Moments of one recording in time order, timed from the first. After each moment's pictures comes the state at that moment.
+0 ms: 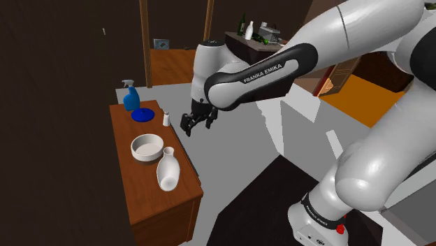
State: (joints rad) arm 0.07 -0.01 0.29 -2.29 -0.06 2.31 0.50
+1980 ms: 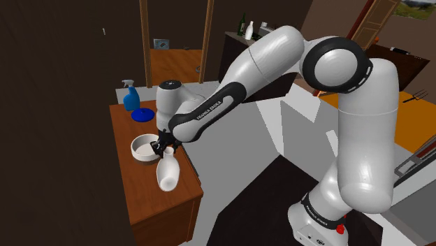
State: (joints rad) arm 0.19 0.52 0.26 -1.96 -0.26 2.50 0.73
